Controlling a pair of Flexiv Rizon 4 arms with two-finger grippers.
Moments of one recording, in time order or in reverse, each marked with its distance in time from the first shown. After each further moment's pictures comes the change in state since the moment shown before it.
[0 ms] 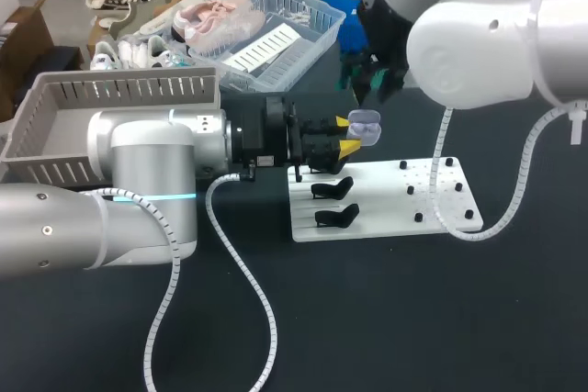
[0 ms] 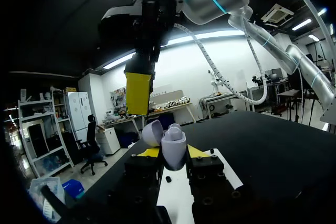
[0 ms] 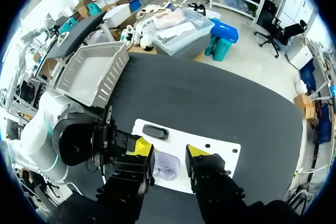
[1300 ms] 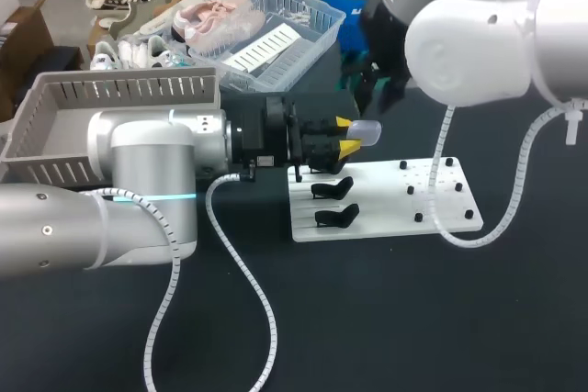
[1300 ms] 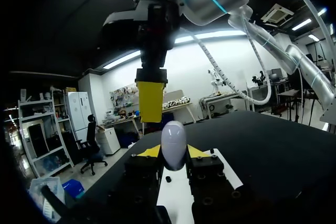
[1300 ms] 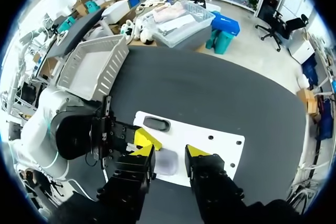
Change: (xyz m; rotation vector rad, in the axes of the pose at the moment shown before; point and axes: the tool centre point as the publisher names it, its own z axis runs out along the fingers) left arm 0.000 0.000 0.000 0.000 0.000 0.000; right arm 0.016 0.001 0.001 -0.014 0.042 0.016
